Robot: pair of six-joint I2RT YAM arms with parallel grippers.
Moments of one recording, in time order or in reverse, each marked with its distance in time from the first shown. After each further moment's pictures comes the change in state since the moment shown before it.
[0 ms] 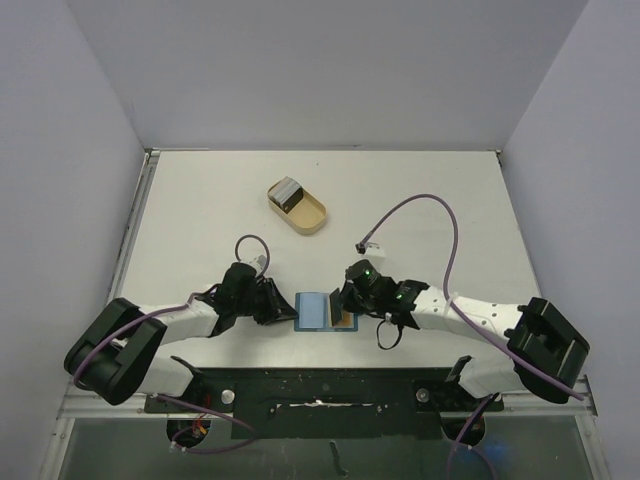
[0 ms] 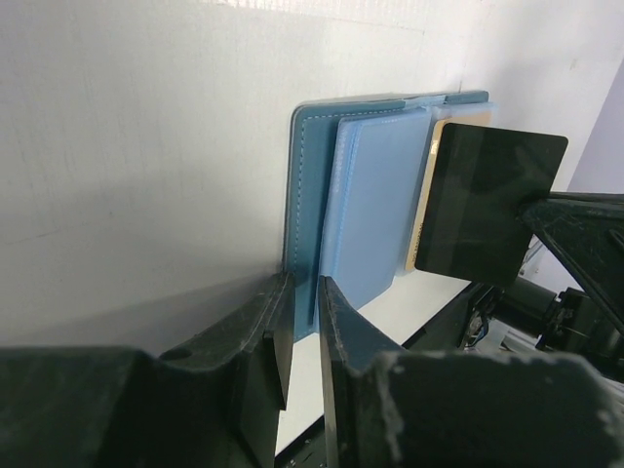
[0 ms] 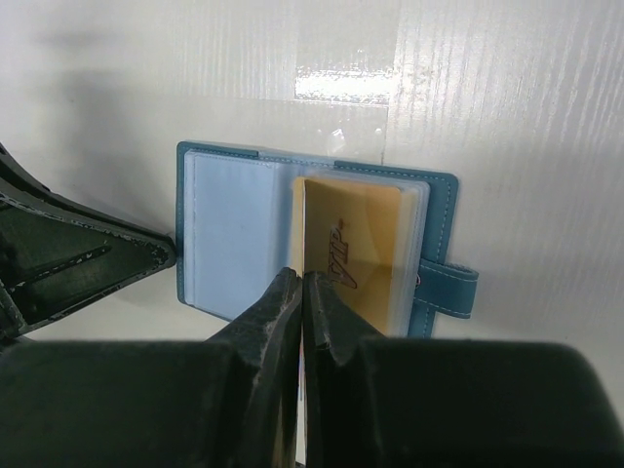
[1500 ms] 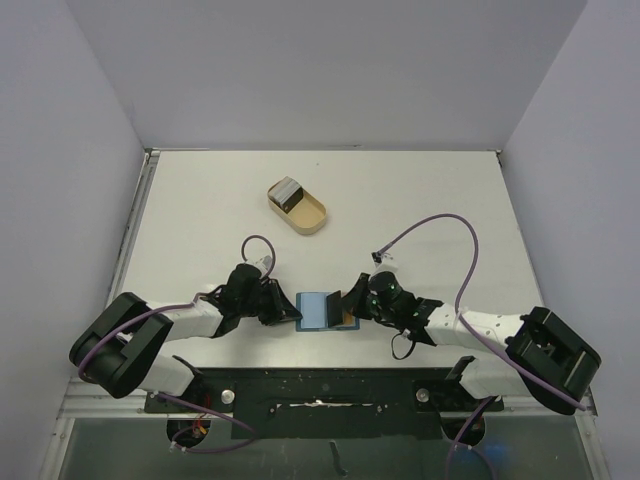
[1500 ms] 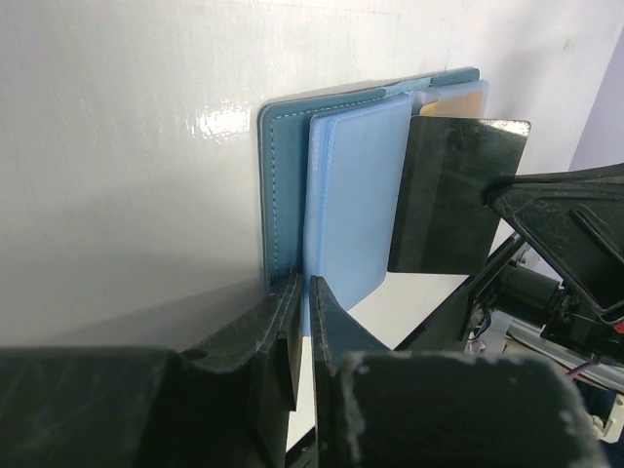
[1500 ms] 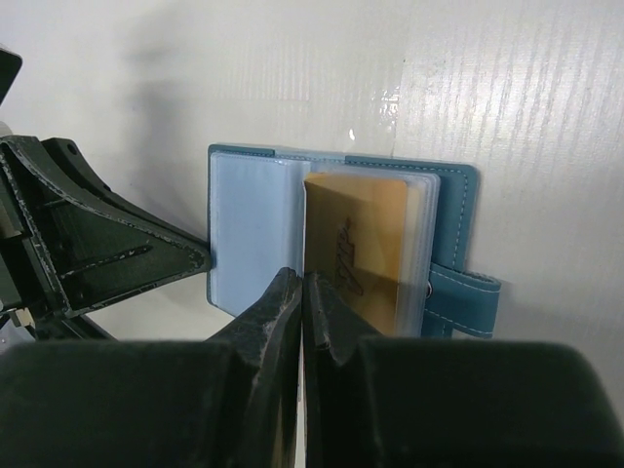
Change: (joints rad) left arm -0.042 0.041 0.000 0.069 0.001 -0.003; right arm -0.080 -0.067 -0.269 0.402 -0.135 0.048
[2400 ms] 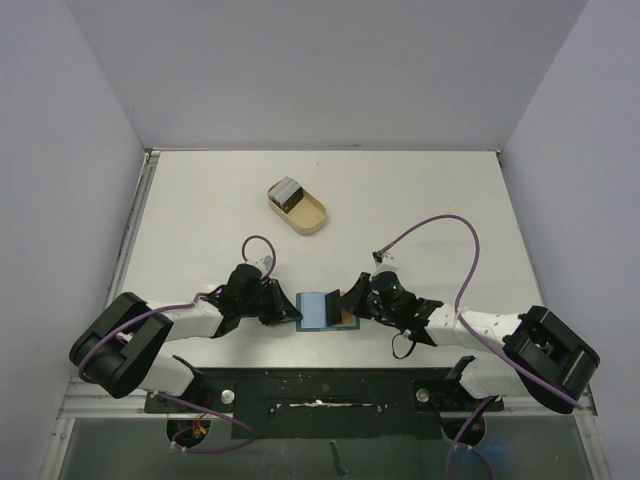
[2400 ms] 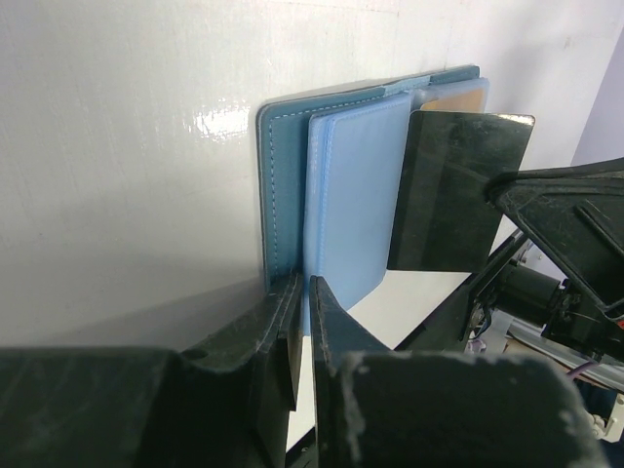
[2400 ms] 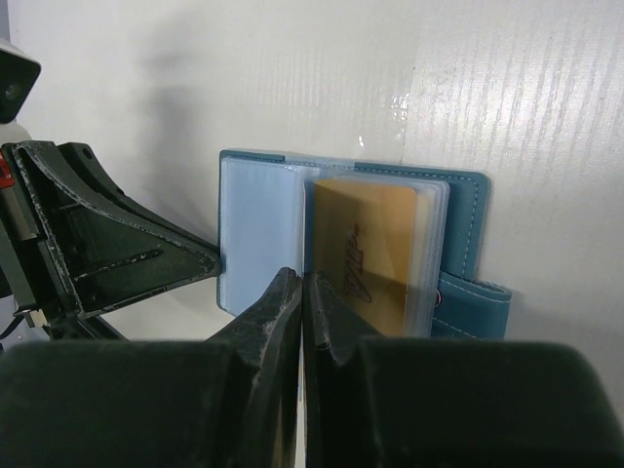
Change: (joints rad) left arm -0.004 0.000 0.000 0.000 -0.003 0.001; right arm -0.014 0.010 -0.020 0.064 -0.031 0.004
